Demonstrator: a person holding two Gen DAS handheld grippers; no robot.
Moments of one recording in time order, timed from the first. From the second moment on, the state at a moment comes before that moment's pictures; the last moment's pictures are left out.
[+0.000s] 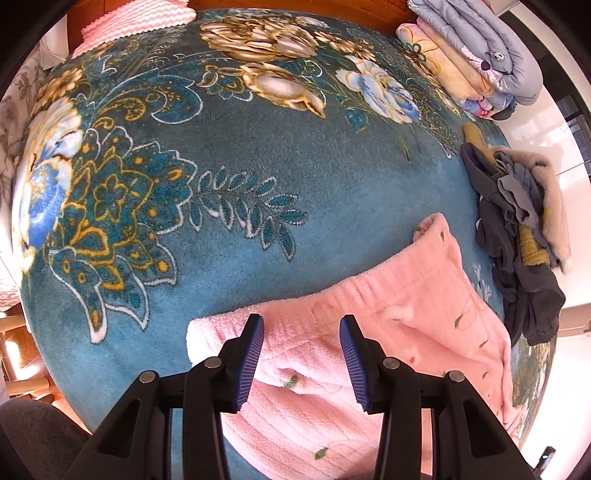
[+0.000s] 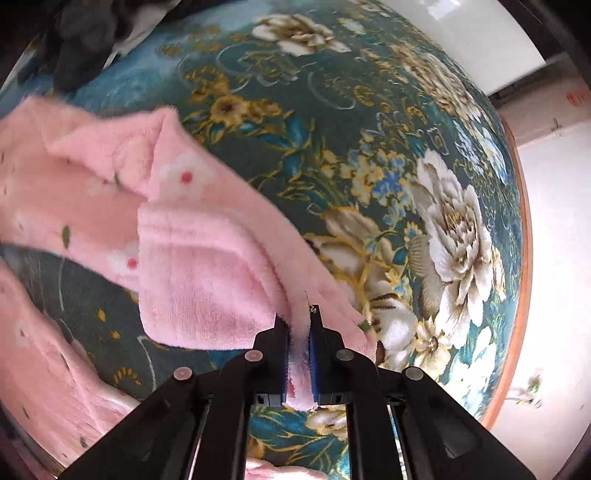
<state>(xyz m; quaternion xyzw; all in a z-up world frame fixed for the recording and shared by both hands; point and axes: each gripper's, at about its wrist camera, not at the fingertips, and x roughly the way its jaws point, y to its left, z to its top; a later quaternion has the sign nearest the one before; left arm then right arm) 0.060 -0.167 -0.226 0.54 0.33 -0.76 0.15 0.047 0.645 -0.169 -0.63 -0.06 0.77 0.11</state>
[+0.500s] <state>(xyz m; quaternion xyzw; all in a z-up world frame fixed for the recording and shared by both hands) 0.051 -0.159 -0.225 0.55 0.34 -0.76 0.13 0.123 0.778 -0.124 -0.45 0.26 0.76 0.39</state>
